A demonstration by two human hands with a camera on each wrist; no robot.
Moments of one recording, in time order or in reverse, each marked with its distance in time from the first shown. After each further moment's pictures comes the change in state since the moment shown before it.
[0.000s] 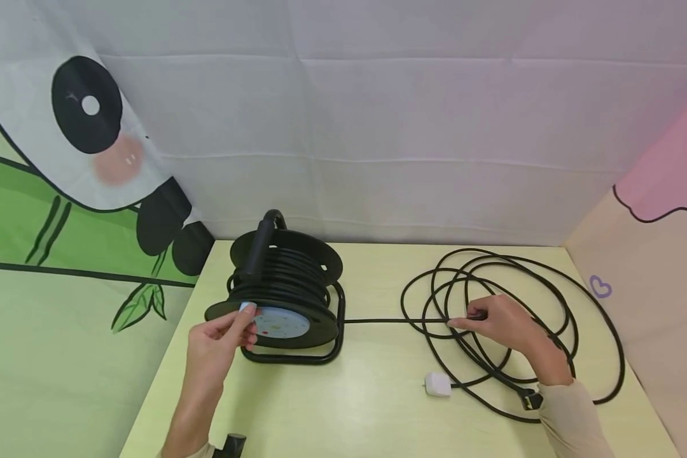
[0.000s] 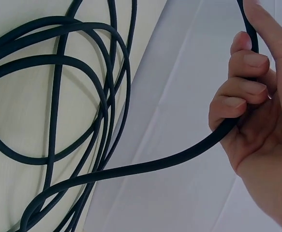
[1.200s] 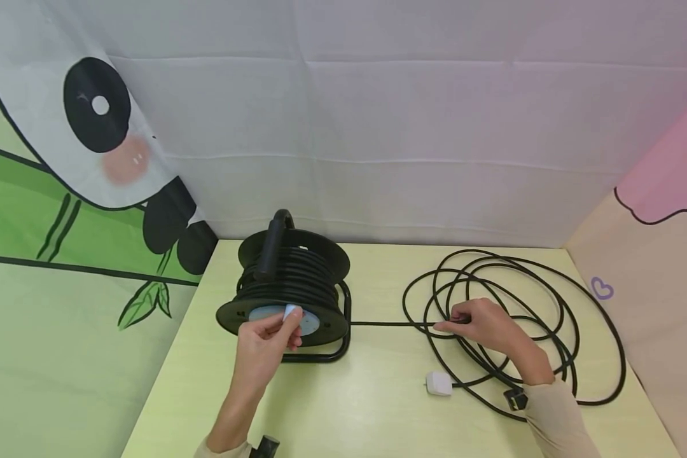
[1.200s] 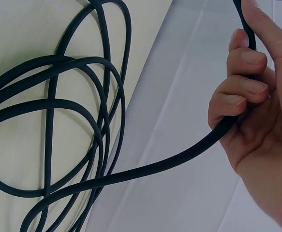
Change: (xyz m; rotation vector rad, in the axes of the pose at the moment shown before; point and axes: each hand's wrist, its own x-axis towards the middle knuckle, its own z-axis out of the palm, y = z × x) left_hand -0.011 -0.015 0.046 -0.052 -0.153 0.077; right_hand 0.011 -0.018 0.020 0.005 -0.027 -0.101
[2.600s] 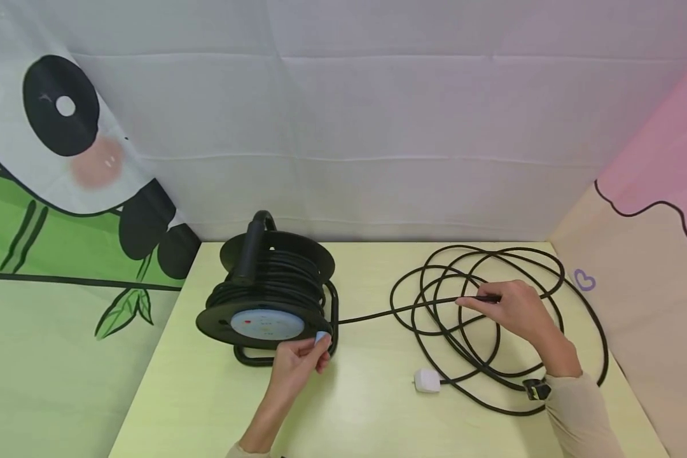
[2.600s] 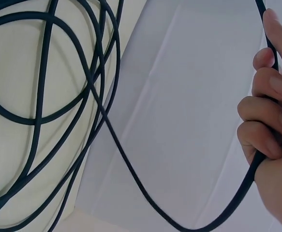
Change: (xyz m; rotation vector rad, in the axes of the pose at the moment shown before) left_hand -0.004 -0.083 0.040 -0.009 -0.134 -0.185; right_hand -0.030 0.019 -0.041 -0.201 0.333 0.010
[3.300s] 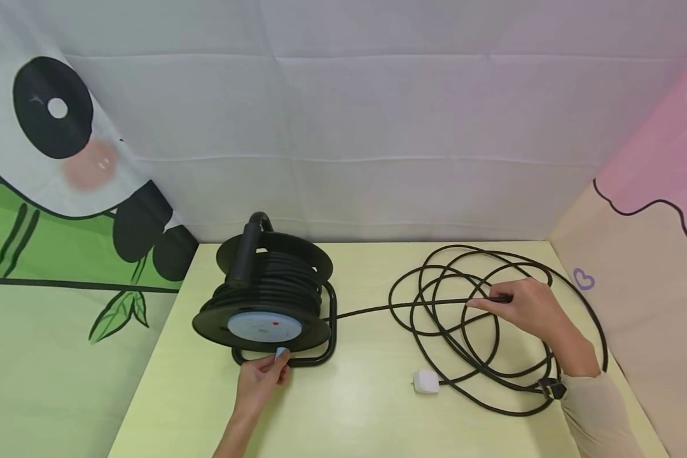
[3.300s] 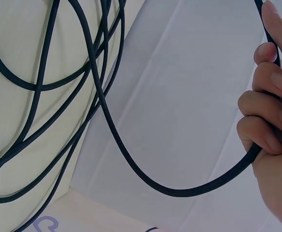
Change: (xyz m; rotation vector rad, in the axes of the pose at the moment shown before) left_hand 0.008 -0.058 -0.066 0.148 0.217 -0.066; right_hand -0.004 0.015 -0.017 -0.042 -0.029 0.003
